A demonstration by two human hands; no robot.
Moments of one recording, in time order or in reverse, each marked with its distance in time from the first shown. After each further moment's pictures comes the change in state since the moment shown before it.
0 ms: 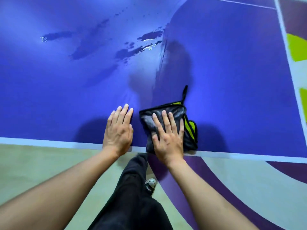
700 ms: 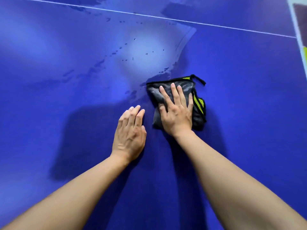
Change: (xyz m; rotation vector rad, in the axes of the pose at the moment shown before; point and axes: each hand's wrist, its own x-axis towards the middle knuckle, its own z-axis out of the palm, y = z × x) left_hand 0.225 -0.022 -0.022 -0.068 0.110 0.087; right_hand 0.315 0.022 -0.022 -0.017 0.087 0.092
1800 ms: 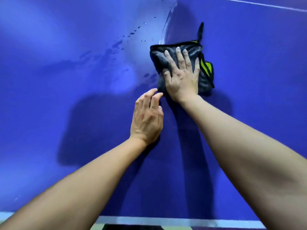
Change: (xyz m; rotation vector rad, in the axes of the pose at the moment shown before) left_hand 0.007 -0.008 -0.001 -0.230 0.110 -0.039; right_hand 0.065 -0.049 0.014 -0.028 -0.011 -0.048
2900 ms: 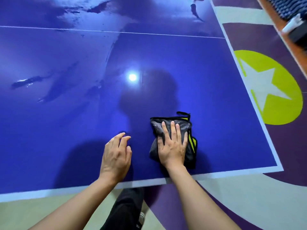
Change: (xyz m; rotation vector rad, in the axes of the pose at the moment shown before) left_hand -0.187 0.125 -0.007 0.078 -0.208 -0.071; right_hand -0.328 0.135 -0.020 0.054 0.074 0.316
